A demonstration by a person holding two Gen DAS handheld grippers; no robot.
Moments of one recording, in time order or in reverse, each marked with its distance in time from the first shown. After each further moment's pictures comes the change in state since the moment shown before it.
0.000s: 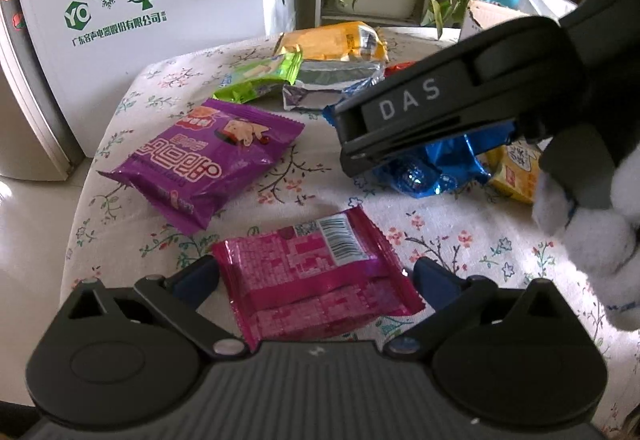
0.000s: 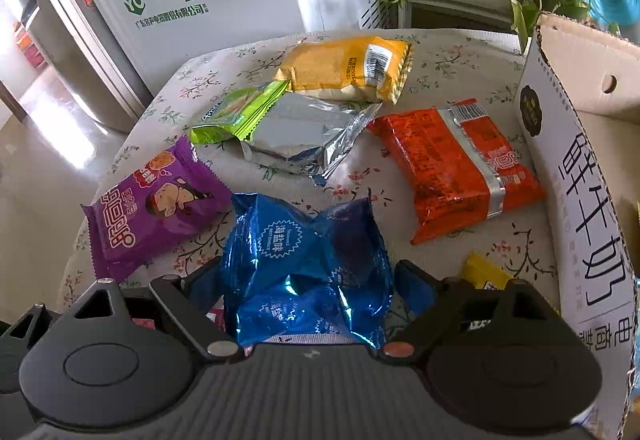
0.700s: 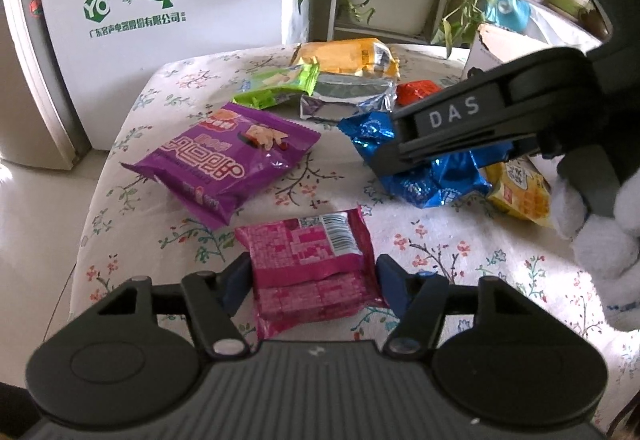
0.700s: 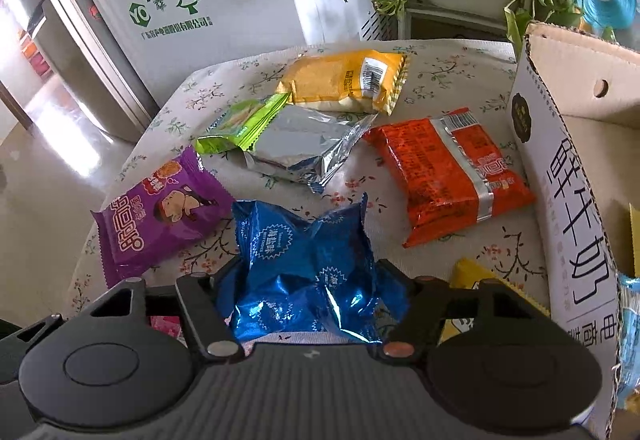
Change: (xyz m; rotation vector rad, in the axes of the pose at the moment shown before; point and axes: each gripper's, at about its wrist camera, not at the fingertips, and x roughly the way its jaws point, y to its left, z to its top) left arm -0.014 0.010 0.001 -0.069 -0.019 -0.007; right arm -0.014 -0.005 -0.002 0.017 -0.030 0.023
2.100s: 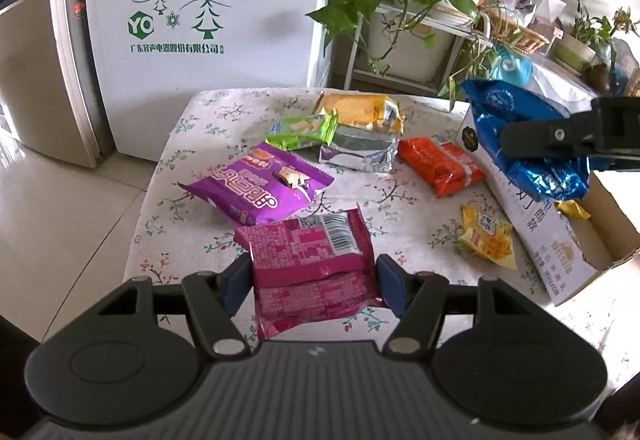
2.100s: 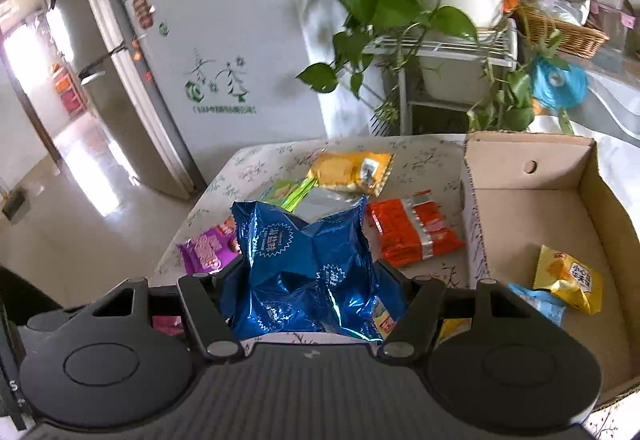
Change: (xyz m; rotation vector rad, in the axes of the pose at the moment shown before) left arm -0.064 0.008 0.003 -0.102 -0.085 0.011; right arm -0.128 0.001 -0.021 -0.049 -0.229 0.032
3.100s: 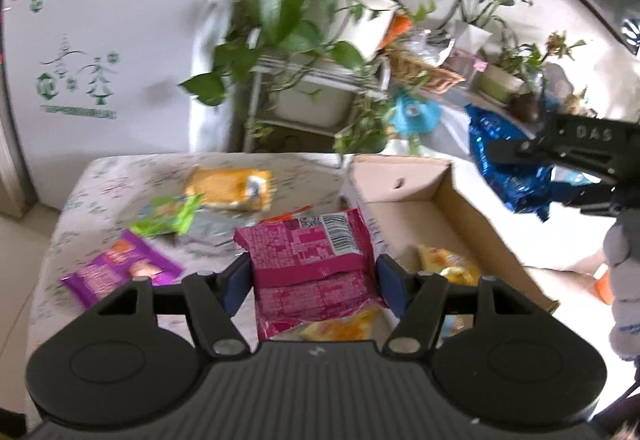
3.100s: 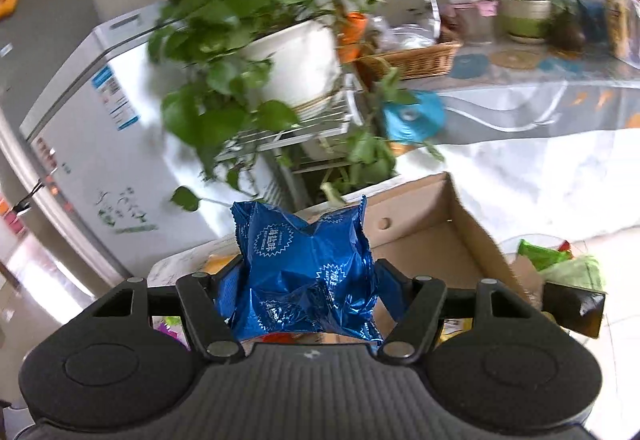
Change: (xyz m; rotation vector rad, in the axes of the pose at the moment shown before) left arm -0.010 -0.102 0.068 0.035 -0.078 -0.210; right arm -0.058 -0.114 0.034 0.308 -0.187 -0.156
